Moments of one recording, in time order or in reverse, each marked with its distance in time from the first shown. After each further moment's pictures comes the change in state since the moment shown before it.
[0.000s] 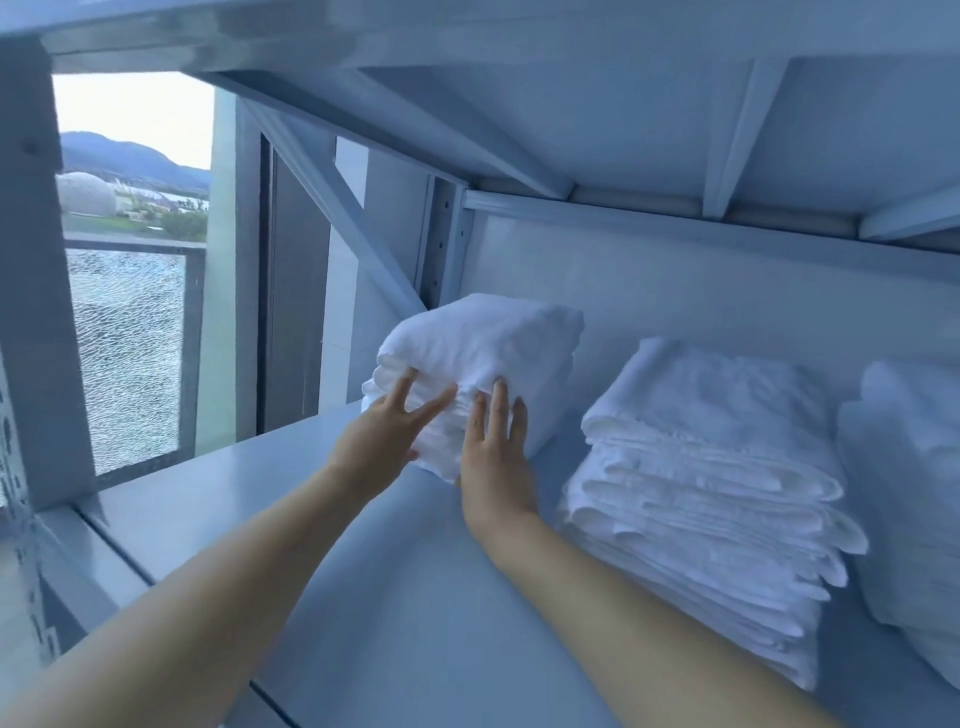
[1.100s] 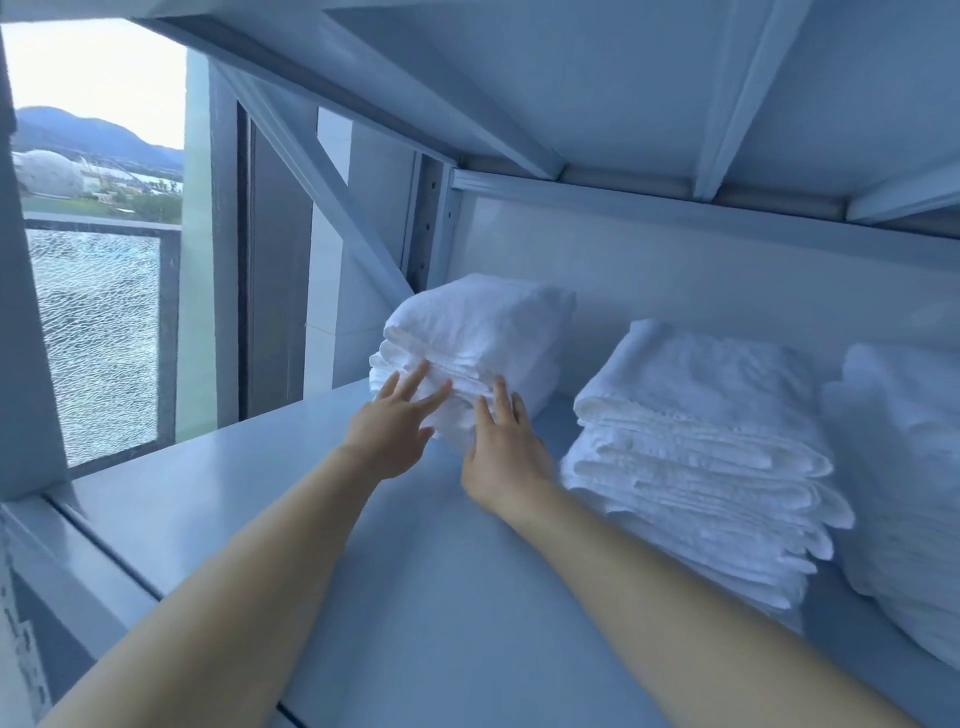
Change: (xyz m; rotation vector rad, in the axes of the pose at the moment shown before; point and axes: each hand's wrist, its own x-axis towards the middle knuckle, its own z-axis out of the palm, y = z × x) left_hand 0.011 0.016 0.007 -0.044 -0.200 -0.124; right_hand 0.001 0.023 -0.026 0.225 -0.380 -0.003
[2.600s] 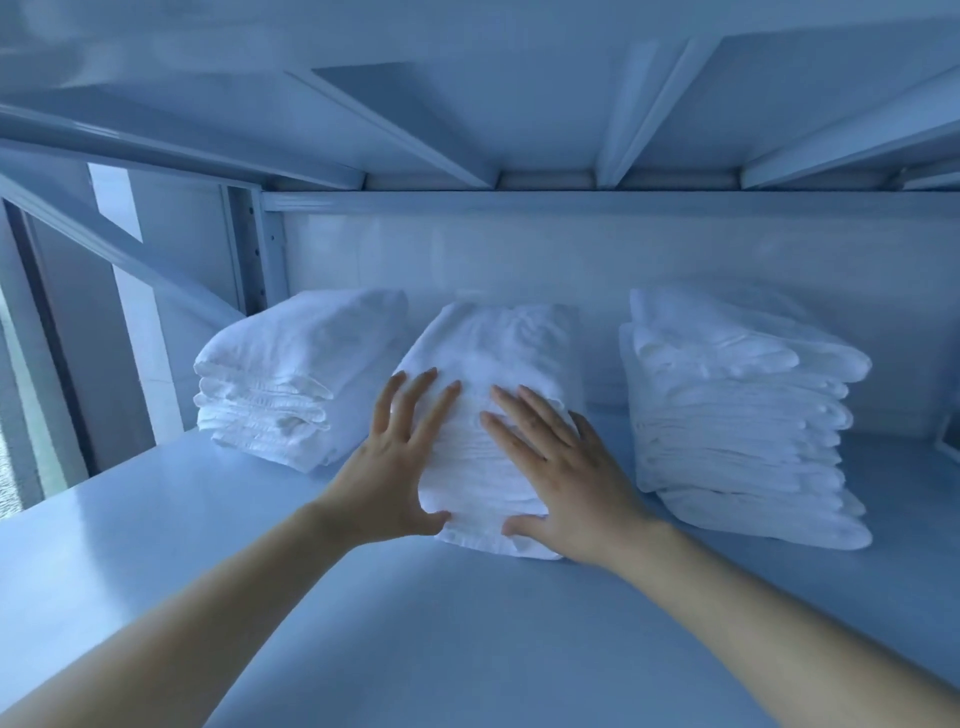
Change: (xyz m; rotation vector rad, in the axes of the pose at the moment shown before) left_hand -0.047 0.183 -0.021 -0.163 0.141 0.527; right_hand -0.152 0.181 -0.072 -0.282 0.343 -0.231
